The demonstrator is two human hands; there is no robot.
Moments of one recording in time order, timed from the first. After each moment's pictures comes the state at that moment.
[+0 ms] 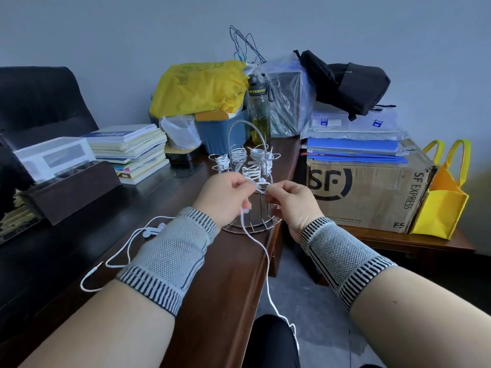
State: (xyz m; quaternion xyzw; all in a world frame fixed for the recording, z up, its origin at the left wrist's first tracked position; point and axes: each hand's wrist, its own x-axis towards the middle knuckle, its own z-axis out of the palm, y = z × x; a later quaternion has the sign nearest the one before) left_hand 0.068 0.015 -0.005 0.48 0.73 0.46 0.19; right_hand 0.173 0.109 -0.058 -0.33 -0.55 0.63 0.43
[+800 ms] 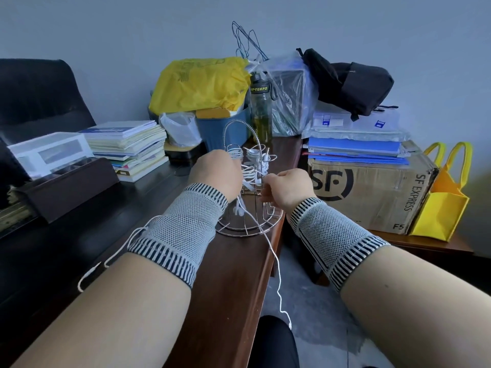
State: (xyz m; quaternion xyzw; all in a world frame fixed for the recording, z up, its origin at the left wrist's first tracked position) left_hand 0.042 0.046 0.017 0.45 0.85 0.25 -0.06; right_hand 0.150 0.124 -0.031 -0.44 -0.67 0.47 0.37
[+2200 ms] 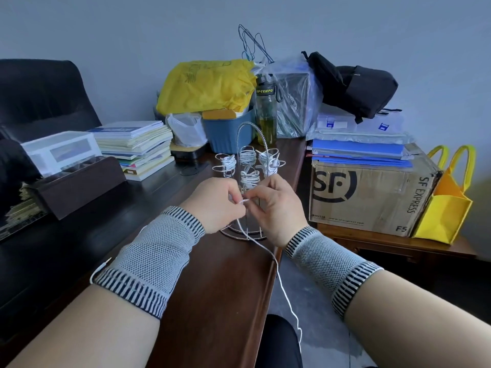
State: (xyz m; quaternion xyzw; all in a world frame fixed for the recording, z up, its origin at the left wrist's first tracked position) left_hand 0.035 -0.008 0.000 0.57 0.78 0.26 0.05; right_hand 0.146 0.083 -0.066 -0.22 -0.83 0.14 0.49
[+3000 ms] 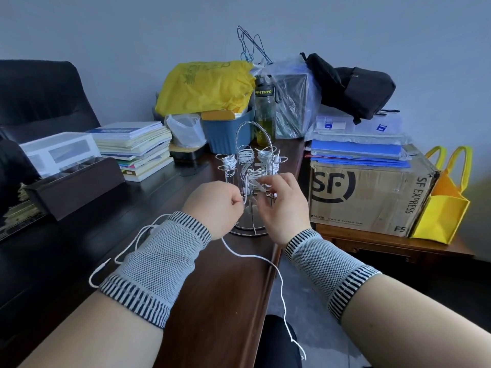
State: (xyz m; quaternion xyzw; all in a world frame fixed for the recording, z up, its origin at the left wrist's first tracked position) left_hand 0.047 -0.014 0.001 0.56 0.80 0.20 -0.01; right_hand 0.152 0.082 -0.064 -0.31 -0.78 0.18 0.51
